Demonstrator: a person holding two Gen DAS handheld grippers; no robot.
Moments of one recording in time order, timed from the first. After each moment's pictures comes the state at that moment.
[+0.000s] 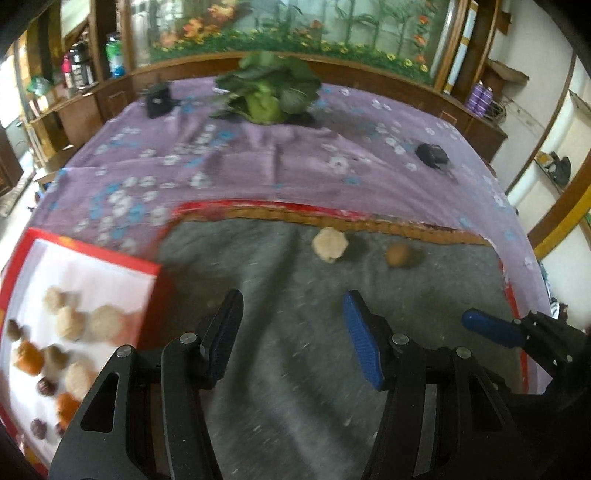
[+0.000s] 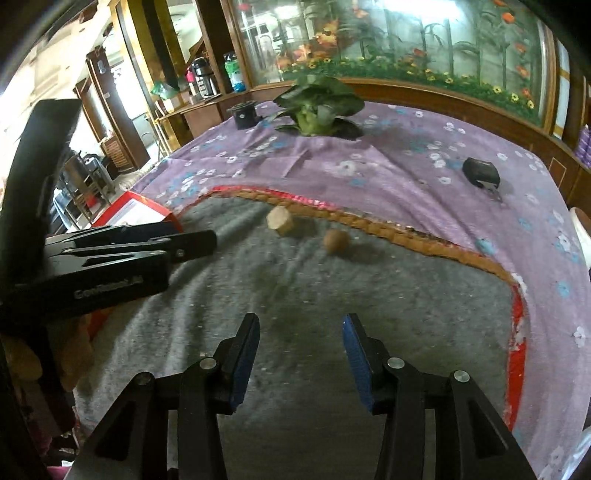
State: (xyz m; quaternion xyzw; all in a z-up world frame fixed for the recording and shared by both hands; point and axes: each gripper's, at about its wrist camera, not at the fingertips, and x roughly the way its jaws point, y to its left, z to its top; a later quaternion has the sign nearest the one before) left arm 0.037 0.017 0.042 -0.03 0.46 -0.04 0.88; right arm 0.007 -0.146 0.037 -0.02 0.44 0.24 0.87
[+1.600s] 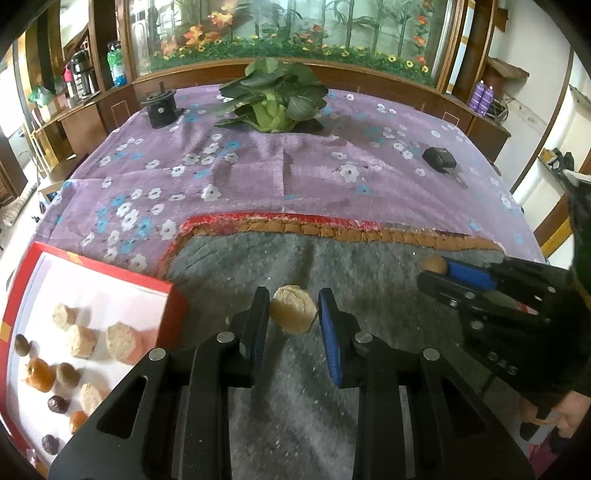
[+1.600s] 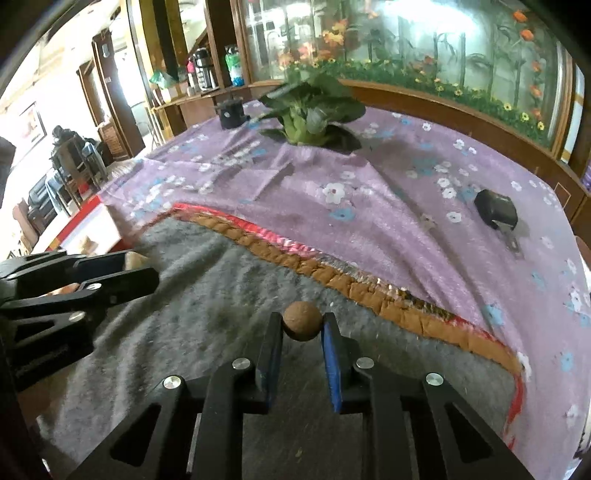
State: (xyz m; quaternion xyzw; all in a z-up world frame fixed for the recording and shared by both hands) left arm 0.031 0.032 0.048 -0.02 0.45 -0.03 0.89; right arm 0.065 -0.127 0.032 -0.06 0.43 0.24 0.87
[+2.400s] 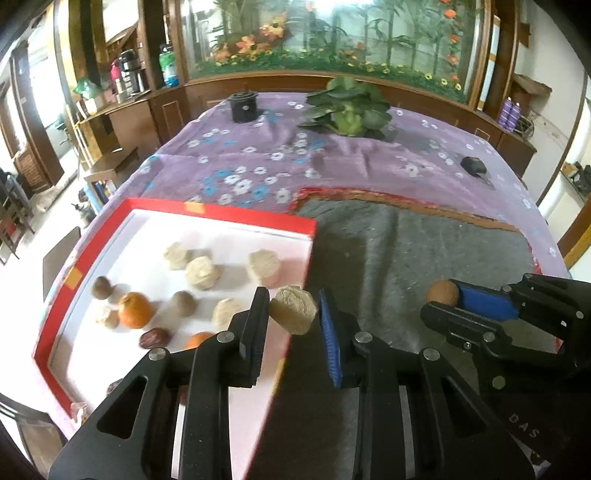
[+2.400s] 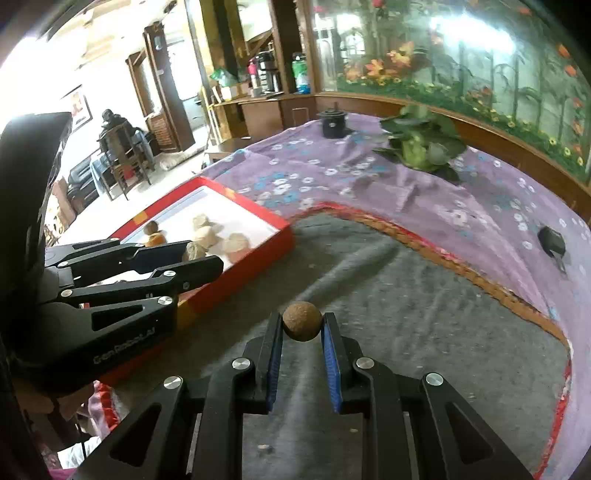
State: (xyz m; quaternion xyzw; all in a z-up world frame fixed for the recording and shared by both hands) left arm -0.050 0.110 0.062 -0.02 0.42 0.04 0.90; right arm -0.029 -0.024 0.060 -0.08 0.40 0.33 0.85
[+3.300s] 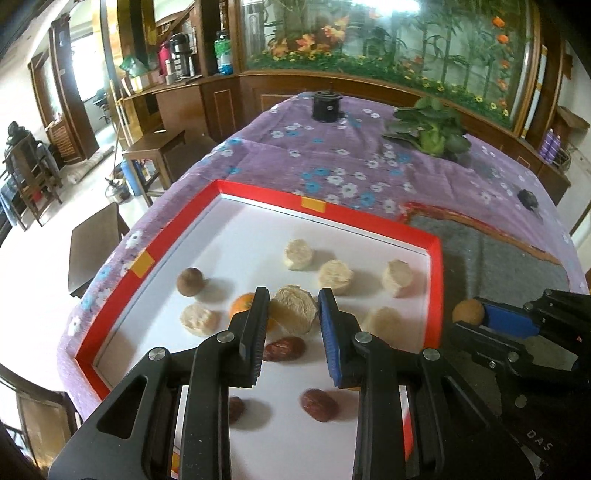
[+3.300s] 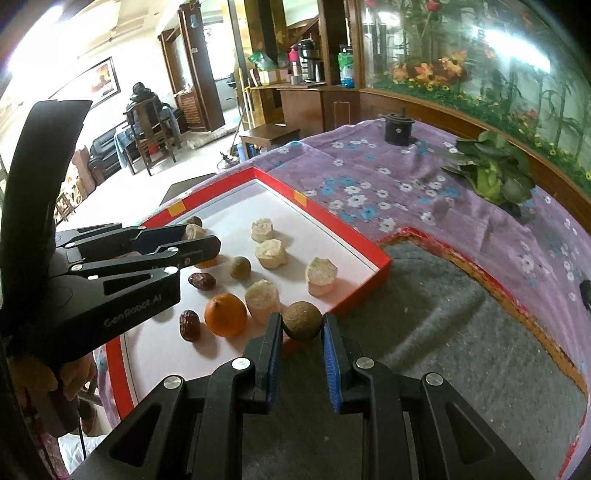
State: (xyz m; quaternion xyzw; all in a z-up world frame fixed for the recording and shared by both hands) left arm -0.059 0.210 0.059 -0.05 0.42 0.11 0.90; right arm -0.025 0.066 0.061 -0.12 0.41 0.38 0.82
